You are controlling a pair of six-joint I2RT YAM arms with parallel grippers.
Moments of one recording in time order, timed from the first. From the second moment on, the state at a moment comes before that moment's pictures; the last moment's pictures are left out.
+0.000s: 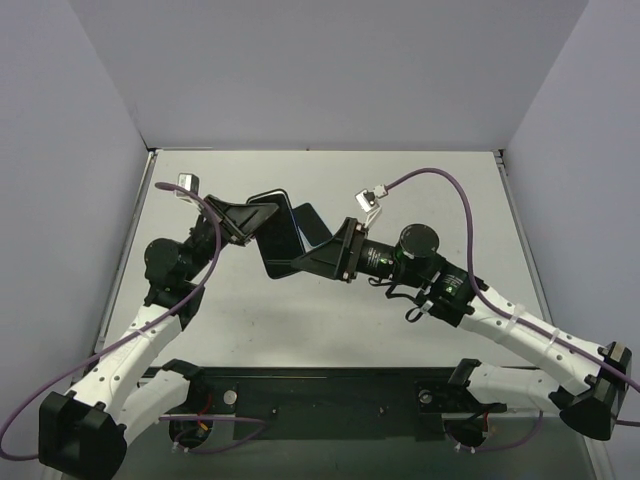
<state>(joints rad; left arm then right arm) -0.36 0.92 0.63 0.75 0.47 -1.47 0.91 1.05 0.92 0.14 -0.32 1.07</state>
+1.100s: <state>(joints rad) -0.50 0.68 0.71 0.27 0.41 -1.13 0.75 1.04 0.87 0.23 -0.35 1.16</state>
